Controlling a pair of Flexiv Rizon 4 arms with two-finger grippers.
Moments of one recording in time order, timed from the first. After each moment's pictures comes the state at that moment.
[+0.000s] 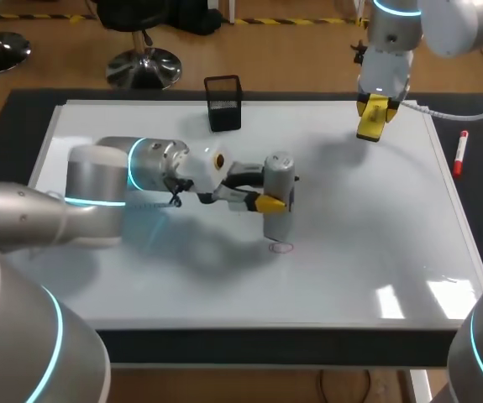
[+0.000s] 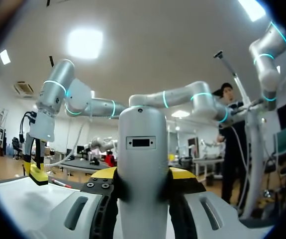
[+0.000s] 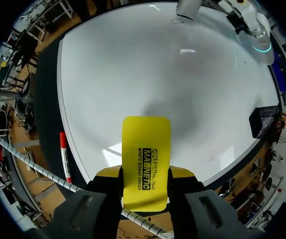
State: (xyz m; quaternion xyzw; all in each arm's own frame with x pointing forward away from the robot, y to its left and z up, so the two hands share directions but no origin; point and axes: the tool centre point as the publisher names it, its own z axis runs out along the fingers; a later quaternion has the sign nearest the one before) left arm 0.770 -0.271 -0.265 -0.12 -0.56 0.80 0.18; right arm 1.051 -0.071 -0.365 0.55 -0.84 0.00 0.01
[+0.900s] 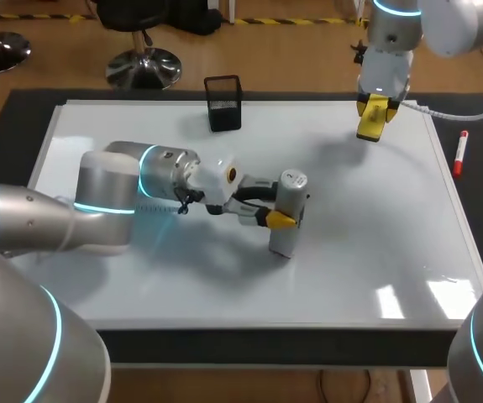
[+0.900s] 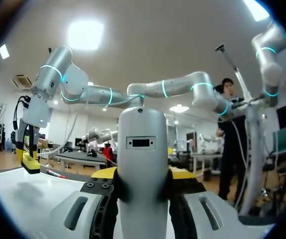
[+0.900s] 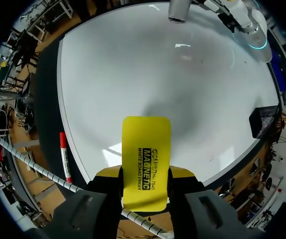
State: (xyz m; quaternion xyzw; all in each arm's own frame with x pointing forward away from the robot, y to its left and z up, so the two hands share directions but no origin) left arm 0.753 -0.289 -0.290 -0.13 -0.59 0.78 0.19; right arm 1.051 -0.071 -0.365 0.55 -0.84 0.00 0.01
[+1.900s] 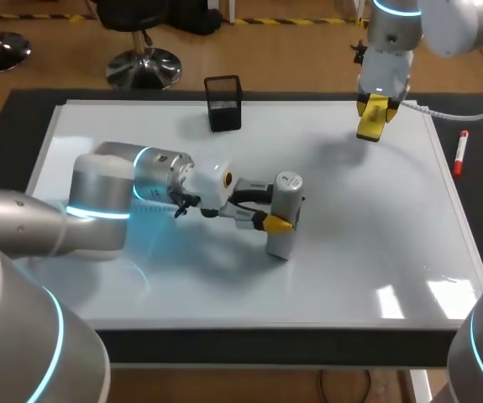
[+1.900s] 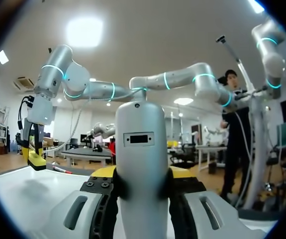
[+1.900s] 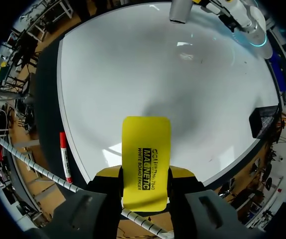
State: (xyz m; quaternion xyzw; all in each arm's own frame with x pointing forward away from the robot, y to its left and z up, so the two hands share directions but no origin) left arm 0.755 -0.283 -0.305 -0.13 -0.62 0.76 0.16; right arm 1.051 -0.071 -0.365 0.55 -0.84 0.00 0.01
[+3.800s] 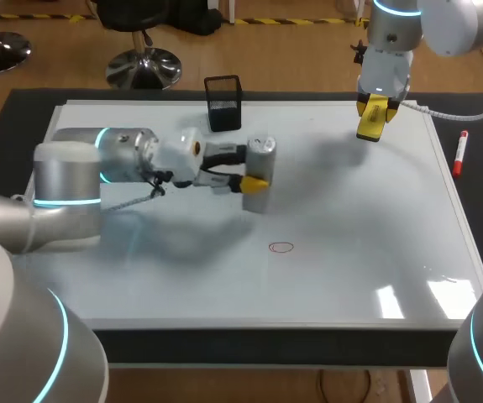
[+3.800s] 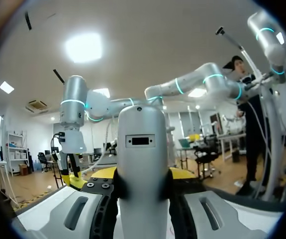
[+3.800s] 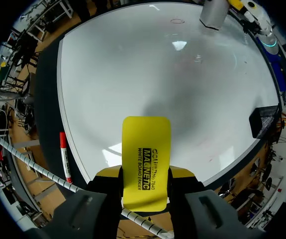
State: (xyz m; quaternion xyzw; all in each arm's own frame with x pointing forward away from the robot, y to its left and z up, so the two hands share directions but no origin) left arm 0.823 -0.233 -0.256 -0.11 -0.62 0.78 0.03; right arm 1.051 -0.071 -0.365 0.55 -0.84 0.00 0.01
